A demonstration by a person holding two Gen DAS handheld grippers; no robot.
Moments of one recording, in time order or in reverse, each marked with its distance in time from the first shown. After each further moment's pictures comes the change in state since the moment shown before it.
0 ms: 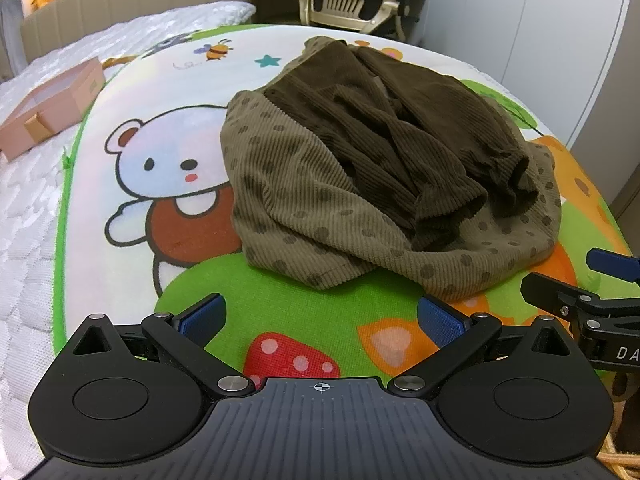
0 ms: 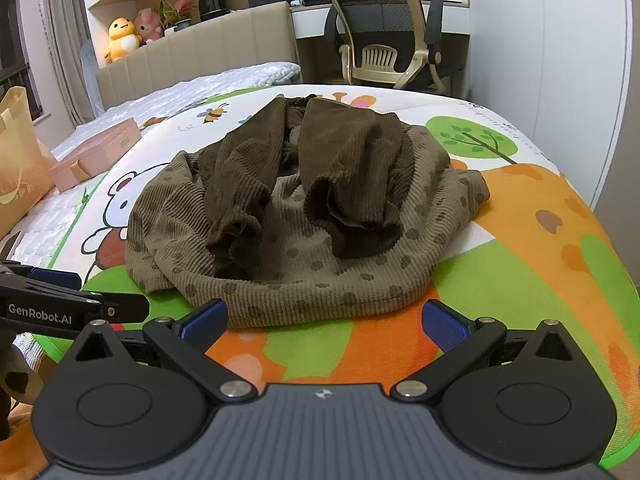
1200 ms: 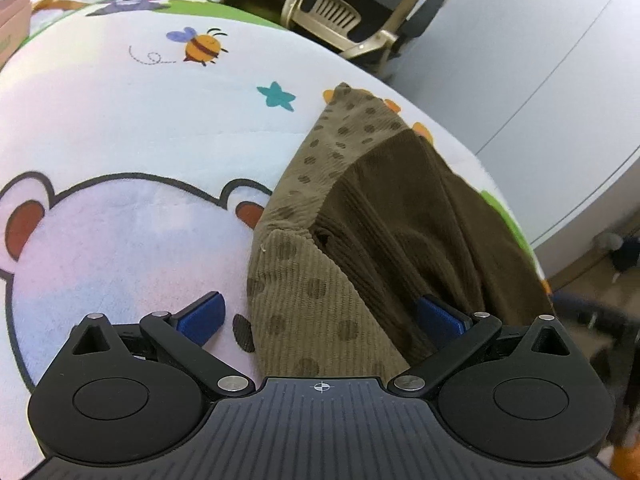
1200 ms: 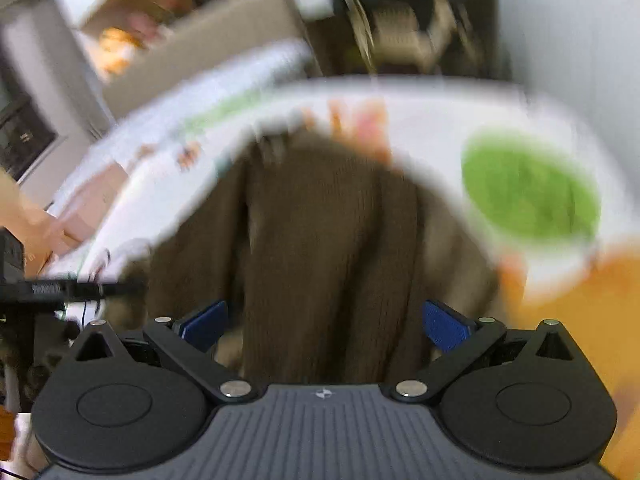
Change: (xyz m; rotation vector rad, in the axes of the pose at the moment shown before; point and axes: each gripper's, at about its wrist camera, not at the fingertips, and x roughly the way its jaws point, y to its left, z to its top) left arm 0.139 0.143 0.137 -0.236 0.008 -0.391; right arm 0.124 -0.075 0.165 0.057 0.012 0.152
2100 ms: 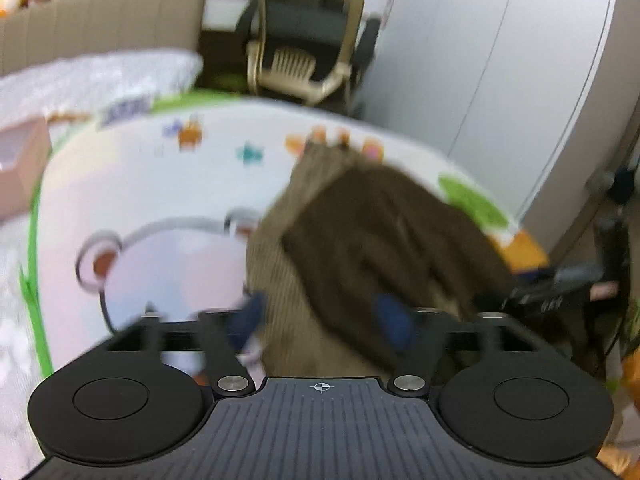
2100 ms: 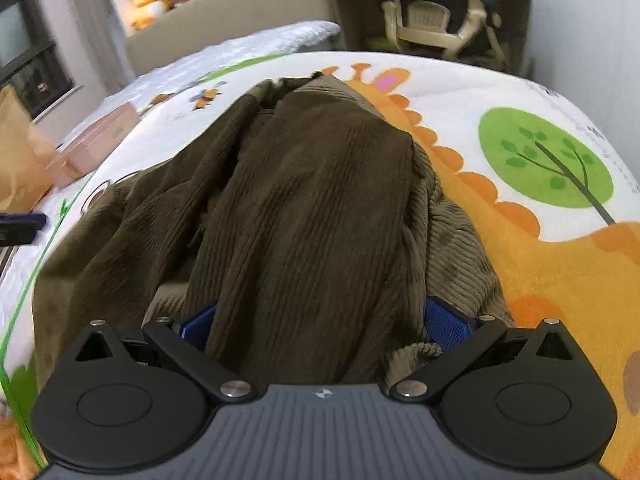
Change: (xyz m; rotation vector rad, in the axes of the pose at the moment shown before) left arm -0.102 -0.054 -0.047 0.295 -0.155 0.107; right arm 0.014 0.007 -0.059 -0.066 0.163 0.009
